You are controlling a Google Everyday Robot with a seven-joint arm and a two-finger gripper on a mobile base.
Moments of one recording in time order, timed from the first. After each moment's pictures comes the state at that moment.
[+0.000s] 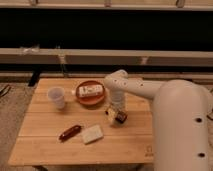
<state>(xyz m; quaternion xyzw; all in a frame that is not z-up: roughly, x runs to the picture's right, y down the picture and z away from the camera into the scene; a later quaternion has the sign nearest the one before) 0.074 0.165 0.864 -0.19 -0.41 -0.83 0.33</state>
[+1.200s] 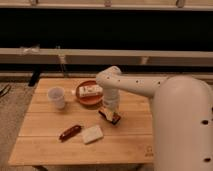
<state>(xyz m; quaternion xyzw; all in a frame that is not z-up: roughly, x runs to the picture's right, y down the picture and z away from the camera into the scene) 0.035 0.148 0.804 -0.17 -0.41 -0.85 0.27</state>
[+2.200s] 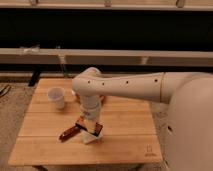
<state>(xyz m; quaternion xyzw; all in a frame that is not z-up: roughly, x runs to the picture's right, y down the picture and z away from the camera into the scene) -0.060 0.186 0.702 -0.10 -0.45 -0.88 0.15</state>
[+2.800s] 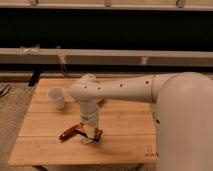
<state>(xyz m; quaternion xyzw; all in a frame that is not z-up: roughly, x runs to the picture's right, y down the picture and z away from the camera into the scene) -0.063 0.216 0.717 -0.12 -0.47 -0.87 0.12</state>
